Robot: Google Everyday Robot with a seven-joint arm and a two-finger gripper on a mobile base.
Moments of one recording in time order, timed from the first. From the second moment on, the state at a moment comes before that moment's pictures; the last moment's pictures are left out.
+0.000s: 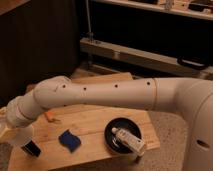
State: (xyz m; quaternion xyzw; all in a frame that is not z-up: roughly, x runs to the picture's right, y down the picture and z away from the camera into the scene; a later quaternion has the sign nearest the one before) arm -0.368 0.117 0.482 -0.27 -0.55 -0.01 0.79
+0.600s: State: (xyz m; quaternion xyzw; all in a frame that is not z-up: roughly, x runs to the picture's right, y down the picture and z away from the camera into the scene) arm -0.354 0.120 0.505 -0.26 -0.59 0.02 0.76
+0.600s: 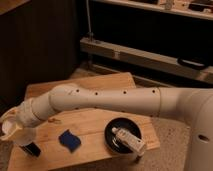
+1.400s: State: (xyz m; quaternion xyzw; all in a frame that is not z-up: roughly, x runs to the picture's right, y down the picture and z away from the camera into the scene) arm -0.360 0.128 0.530 -0.28 -0.60 0.04 0.74
